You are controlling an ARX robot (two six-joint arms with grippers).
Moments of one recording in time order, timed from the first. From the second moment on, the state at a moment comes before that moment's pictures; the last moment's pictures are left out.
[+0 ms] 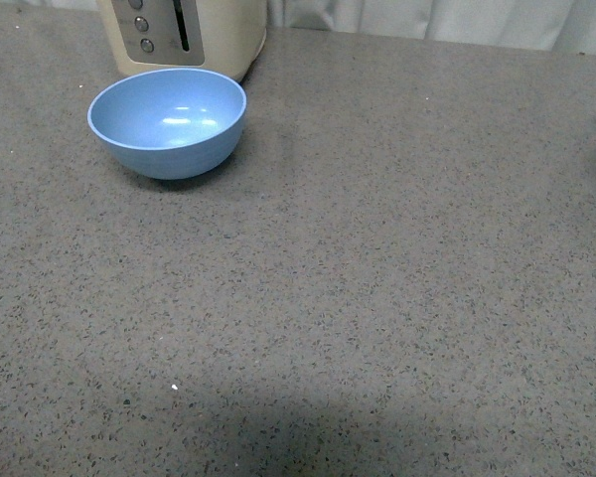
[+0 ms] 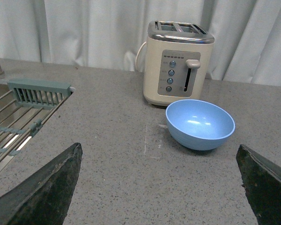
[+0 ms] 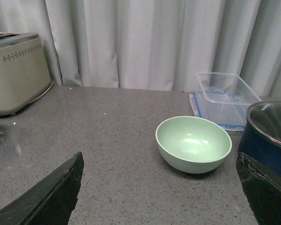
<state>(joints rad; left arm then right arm) 0.00 0.00 0.02 0.00 0.00 0.00 0.00 0.00 0.01 0.00 0.00 -0.01</state>
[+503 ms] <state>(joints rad) 0.00 0.00 0.02 0.00 0.00 0.00 0.00 0.00 0.01 0.00 0.00 -0.01</state>
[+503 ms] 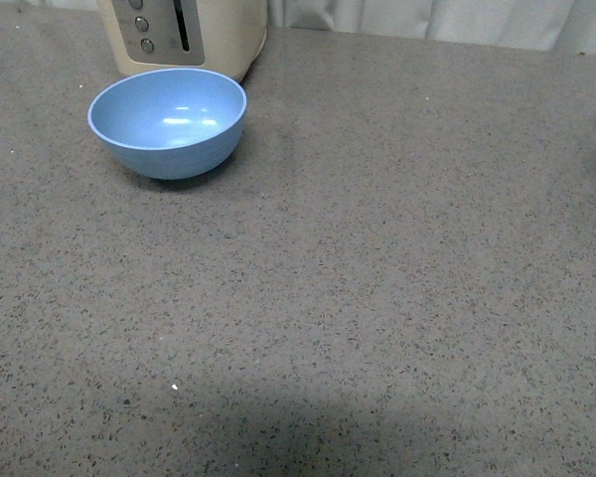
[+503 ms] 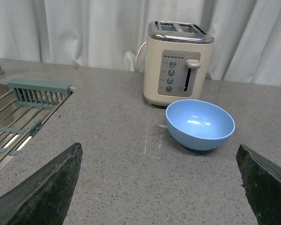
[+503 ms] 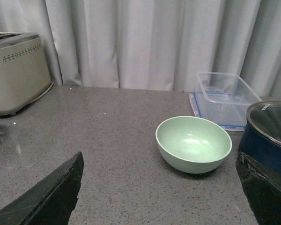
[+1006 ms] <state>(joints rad) 0.00 0.00 0.02 0.00 0.00 0.00 0.00 0.00 0.01 0.00 0.00 -0.01</state>
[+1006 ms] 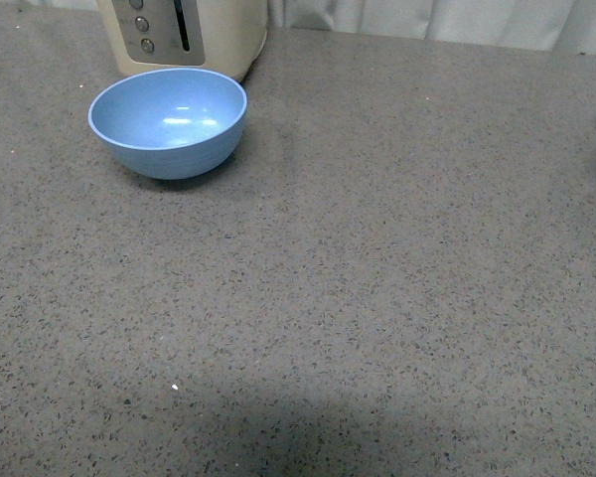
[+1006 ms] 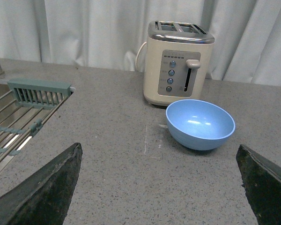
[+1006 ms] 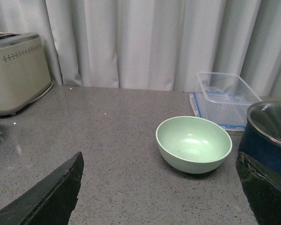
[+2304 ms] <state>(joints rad) -0.19 1.62 0.75 0.20 -0.13 -0.76 0.00 0.00 0.01 0.00 0.00 -0.01</state>
